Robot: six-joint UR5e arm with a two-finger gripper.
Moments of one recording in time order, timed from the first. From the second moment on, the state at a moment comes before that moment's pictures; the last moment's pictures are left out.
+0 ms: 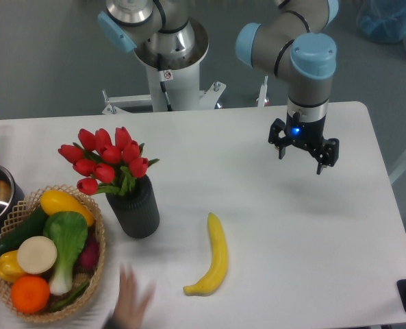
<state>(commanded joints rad) 2.79 -1.80 -1.88 -0.81 1.51 1.37</state>
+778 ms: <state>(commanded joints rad) 2.76 -1.70 -2.02 -0.79 1.26 1.33</state>
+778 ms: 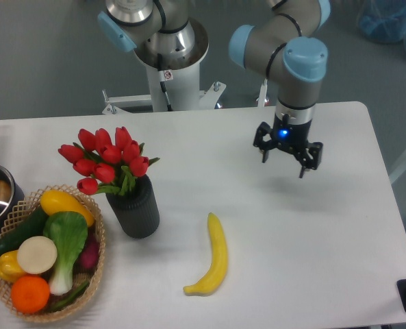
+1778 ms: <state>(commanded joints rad) 2.65 -1.66 -2.10 -0.79 0.43 1.36</state>
